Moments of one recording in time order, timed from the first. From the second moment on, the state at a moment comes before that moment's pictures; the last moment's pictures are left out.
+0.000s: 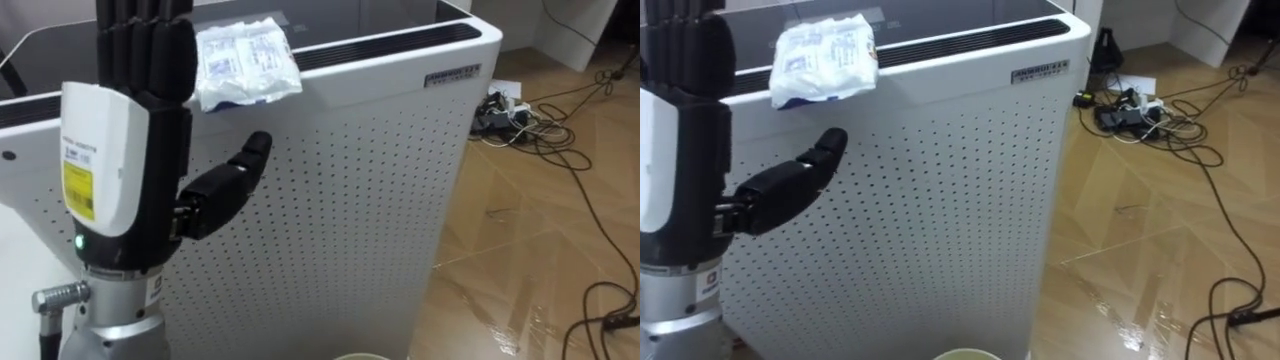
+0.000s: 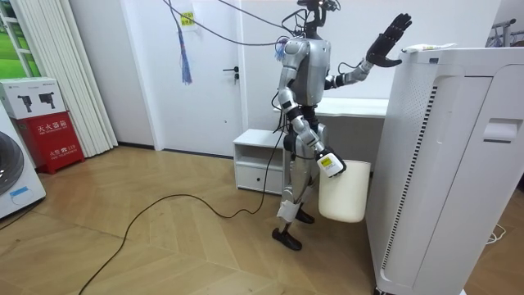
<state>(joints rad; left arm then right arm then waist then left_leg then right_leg) -0.06 0.36 -0.10 -0.33 0.85 -0.31 0.58 0.10 -0.30 0.18 0.74 0.07 -0.11 0.20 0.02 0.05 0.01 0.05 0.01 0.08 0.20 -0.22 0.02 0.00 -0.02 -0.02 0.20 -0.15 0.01</state>
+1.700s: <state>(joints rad) -0.12 0.51 -0.01 -0.30 0.93 -0.24 0.41 0.14 -0.34 0.15 0.65 0.03 -0.07 0.24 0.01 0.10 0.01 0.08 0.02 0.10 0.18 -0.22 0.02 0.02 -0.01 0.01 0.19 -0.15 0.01</state>
